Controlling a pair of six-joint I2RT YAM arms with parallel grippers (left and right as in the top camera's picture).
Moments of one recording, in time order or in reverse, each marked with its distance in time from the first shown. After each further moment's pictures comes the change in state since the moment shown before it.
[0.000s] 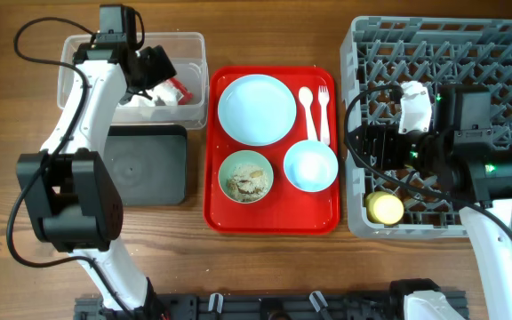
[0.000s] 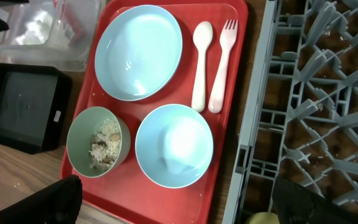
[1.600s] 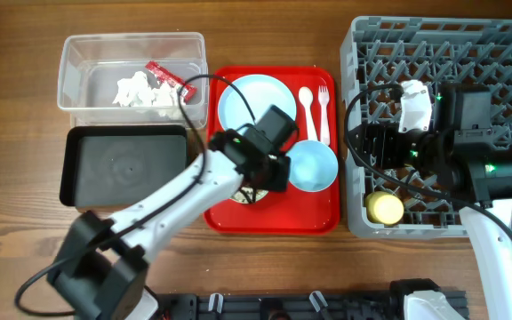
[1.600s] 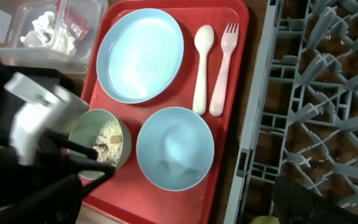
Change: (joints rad) left arm -0.754 -0.301 -0.422 -0.026 0.098 -0.056; right arm 0.000 0.000 0.000 0.010 -0.004 0.002
